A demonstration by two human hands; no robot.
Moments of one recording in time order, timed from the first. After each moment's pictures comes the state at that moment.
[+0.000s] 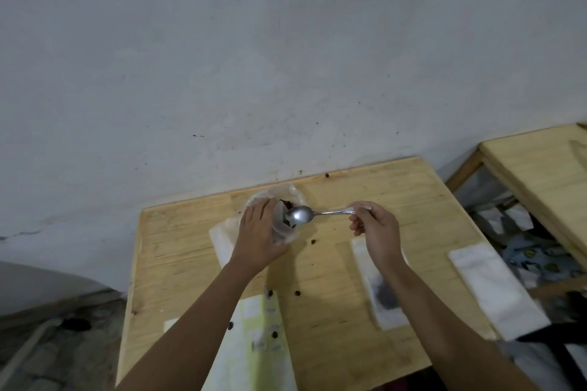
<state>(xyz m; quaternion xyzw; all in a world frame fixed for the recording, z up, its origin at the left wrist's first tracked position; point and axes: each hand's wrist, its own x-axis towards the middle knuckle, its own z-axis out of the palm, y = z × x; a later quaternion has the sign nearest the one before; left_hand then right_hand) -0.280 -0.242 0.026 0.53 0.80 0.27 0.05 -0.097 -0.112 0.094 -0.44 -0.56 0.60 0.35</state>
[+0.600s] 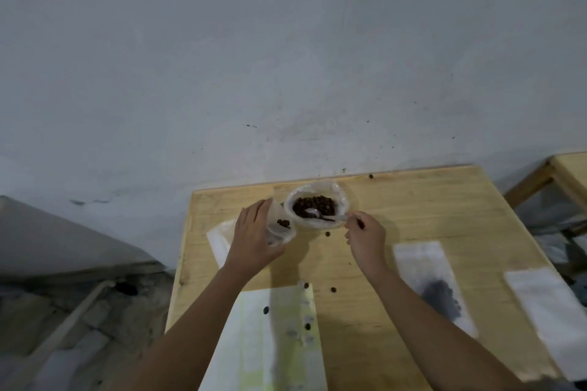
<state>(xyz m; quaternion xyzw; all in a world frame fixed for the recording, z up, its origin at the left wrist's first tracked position) -0.306 -0.321 0.034 0.44 0.85 0.29 0.03 -0.160 -0.156 0.045 -0.47 -0.69 0.50 0.24</state>
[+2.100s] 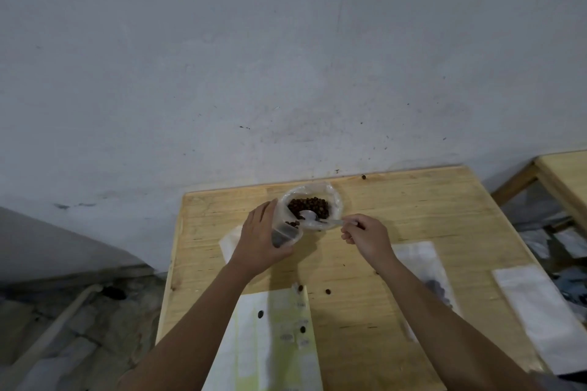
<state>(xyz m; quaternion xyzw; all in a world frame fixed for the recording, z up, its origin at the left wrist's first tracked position) -0.298 -0.302 0.046 0.44 0.84 0.29 0.13 -0.147 -0.131 0.056 -0.45 -0.68 0.56 0.12</state>
